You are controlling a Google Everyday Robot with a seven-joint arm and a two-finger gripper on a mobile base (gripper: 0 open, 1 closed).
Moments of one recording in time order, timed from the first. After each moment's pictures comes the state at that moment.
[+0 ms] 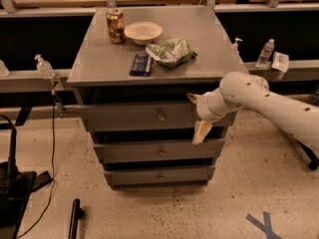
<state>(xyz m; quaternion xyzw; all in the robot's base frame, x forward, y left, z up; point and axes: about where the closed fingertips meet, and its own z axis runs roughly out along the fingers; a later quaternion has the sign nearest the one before) 0.680 -0.134 0.652 -0.73 0.62 -0.02 0.30</state>
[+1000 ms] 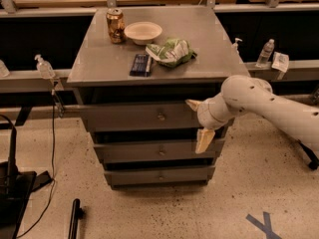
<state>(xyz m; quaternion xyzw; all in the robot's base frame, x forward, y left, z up) 0.639 -0.134 0.650 -0.75 0.60 0.00 0.27</state>
